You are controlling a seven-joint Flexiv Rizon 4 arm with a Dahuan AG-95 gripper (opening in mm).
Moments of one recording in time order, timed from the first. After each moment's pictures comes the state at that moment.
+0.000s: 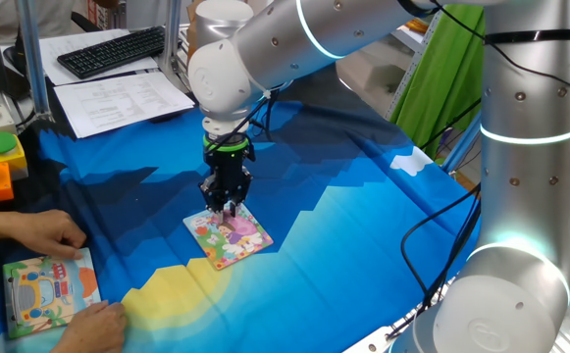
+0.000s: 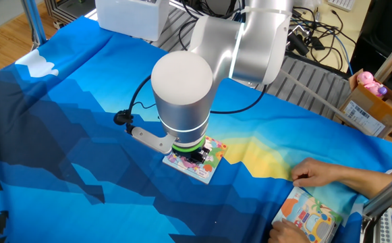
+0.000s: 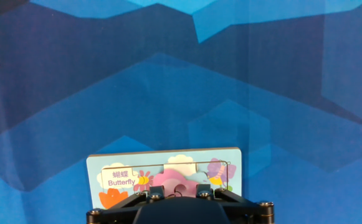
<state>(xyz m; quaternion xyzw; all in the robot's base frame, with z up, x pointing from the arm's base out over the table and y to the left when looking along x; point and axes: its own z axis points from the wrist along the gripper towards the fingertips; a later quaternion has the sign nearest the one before) 0.493 0.060 0.005 0.03 -0.99 0.01 0.13</state>
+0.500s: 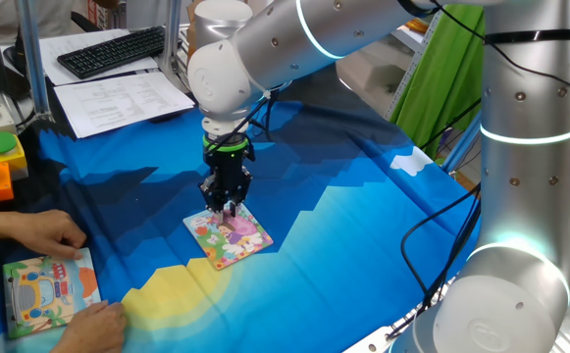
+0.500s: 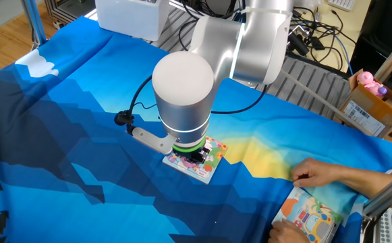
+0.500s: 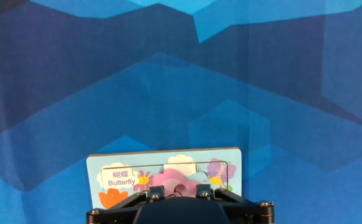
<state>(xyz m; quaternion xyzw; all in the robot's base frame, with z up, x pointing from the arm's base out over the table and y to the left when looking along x) 0.493 0.060 0.005 0.03 -0.99 0.01 0.13</state>
